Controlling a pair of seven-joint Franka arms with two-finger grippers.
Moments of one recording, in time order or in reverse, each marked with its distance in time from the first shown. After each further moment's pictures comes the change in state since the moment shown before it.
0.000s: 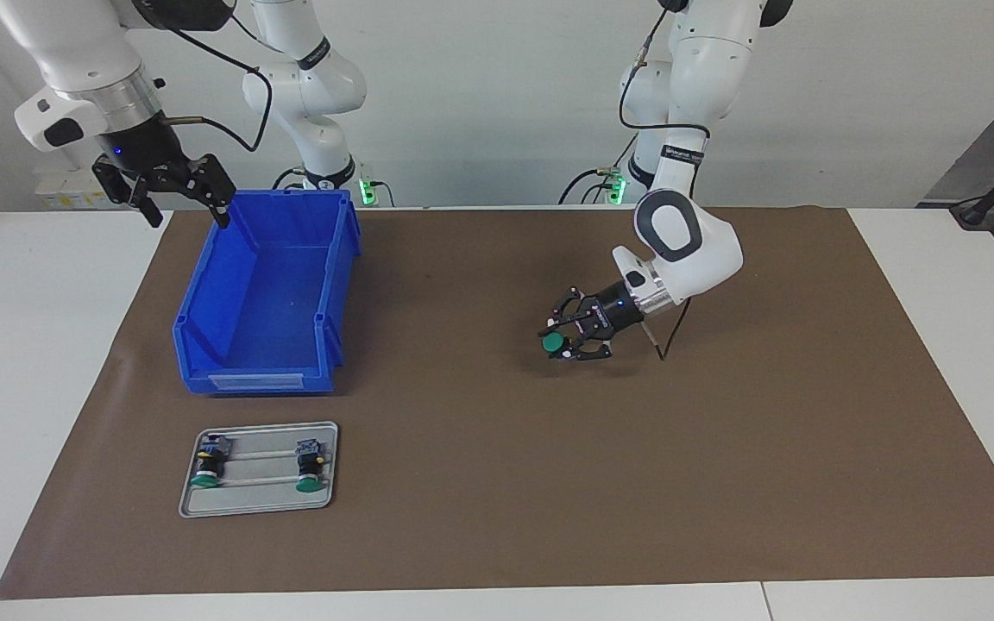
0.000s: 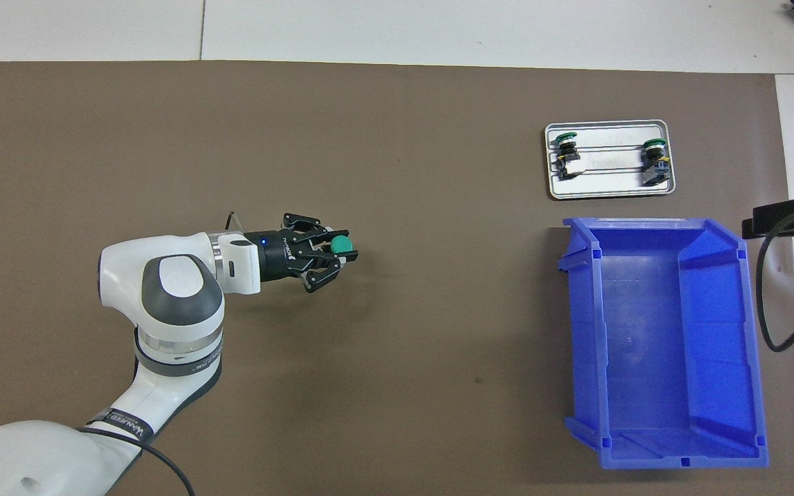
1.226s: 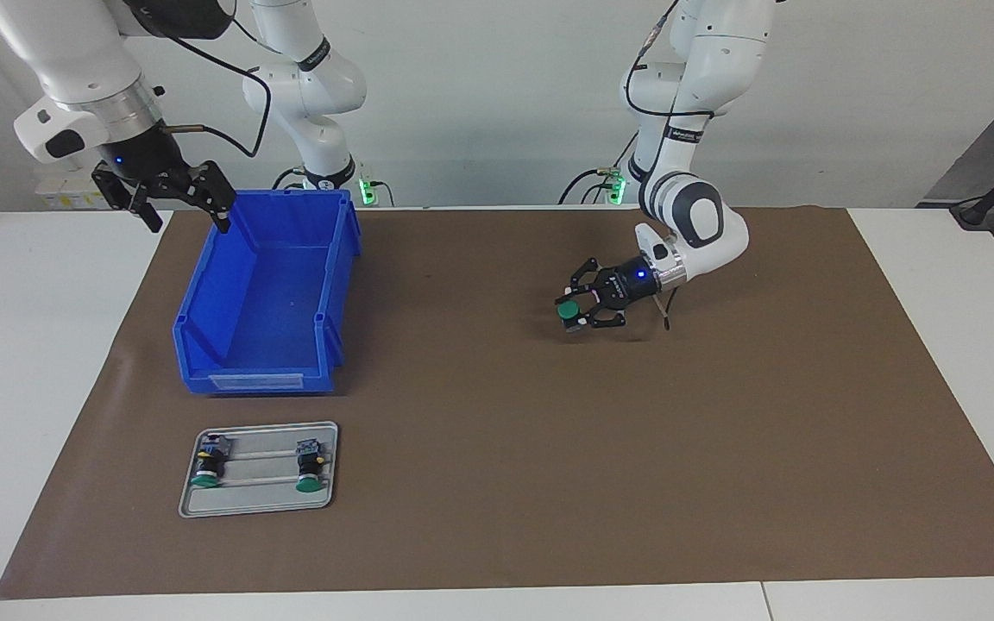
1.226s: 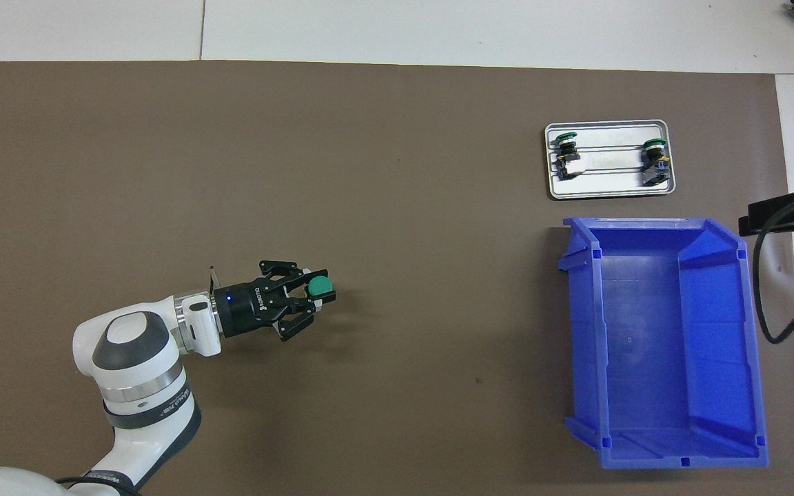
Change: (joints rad) left arm 0.107 -0.112 0.000 -0.280 -0.283 -0.244 0.284; right arm 0.002 0.041 0.000 0.042 -0.009 -0.032 -0.012
